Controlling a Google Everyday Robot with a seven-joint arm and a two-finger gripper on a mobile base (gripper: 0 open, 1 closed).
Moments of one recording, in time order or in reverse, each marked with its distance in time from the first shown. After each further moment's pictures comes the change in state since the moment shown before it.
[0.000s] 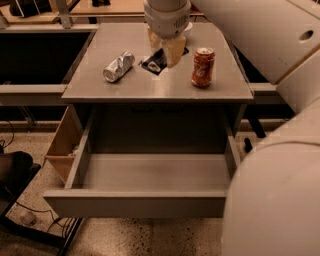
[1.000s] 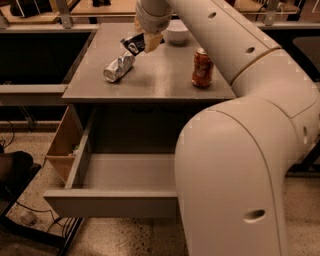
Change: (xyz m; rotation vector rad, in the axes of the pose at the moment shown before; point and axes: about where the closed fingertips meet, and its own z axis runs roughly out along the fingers) arm 0.026 -0.134 0.056 0.325 -0.099 0.121
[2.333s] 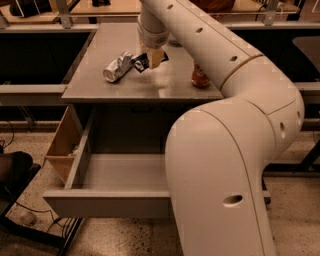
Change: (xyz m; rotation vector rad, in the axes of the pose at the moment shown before) arm 0.009 0.021 0.054 -0.083 0.037 0.045
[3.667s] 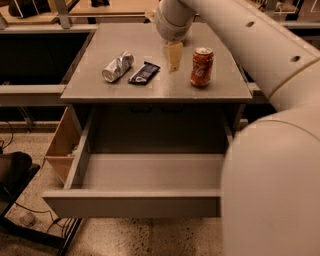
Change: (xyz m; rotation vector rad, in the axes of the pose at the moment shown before) arm 0.015 0.012 -0.054 0.147 -0.089 0.076
